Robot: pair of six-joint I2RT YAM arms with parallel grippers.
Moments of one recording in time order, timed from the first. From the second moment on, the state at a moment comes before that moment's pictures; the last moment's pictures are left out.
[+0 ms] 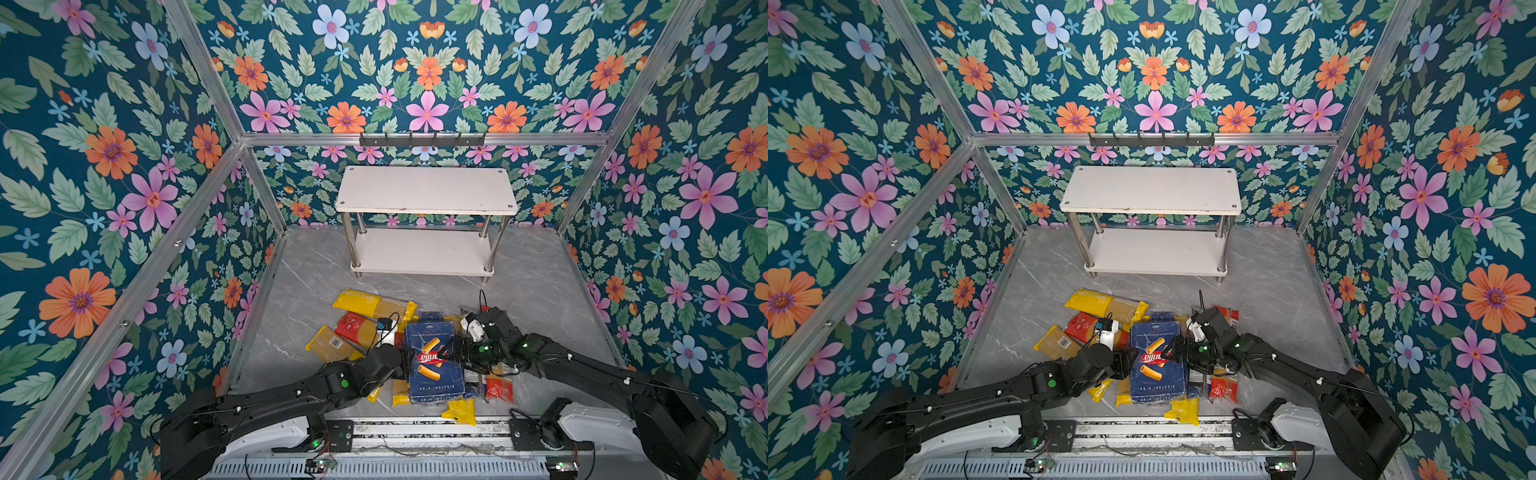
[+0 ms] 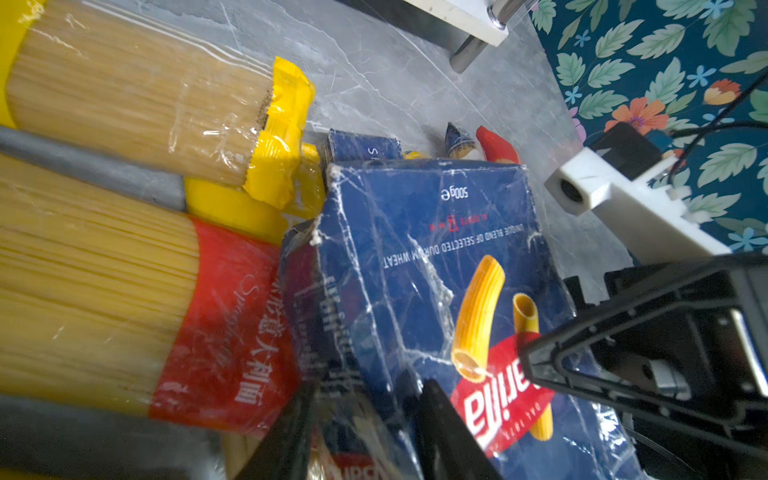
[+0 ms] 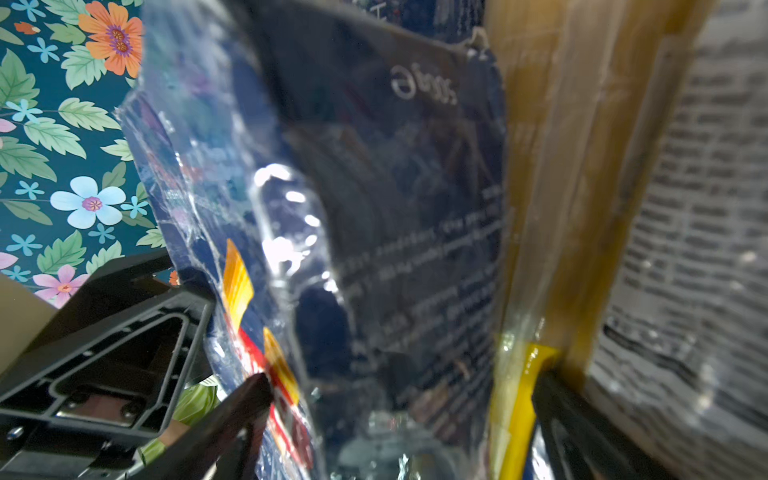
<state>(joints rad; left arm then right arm) -1.15 0.99 0.41 -0.10 -0.32 -0.89 0.68 1.19 0.52 -0.23 -0.52 0.91</state>
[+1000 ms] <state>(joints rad) -1.15 1.05 0.30 0.14 -0.38 -0.99 0.68 1.38 0.49 0.13 -0.64 0.97</state>
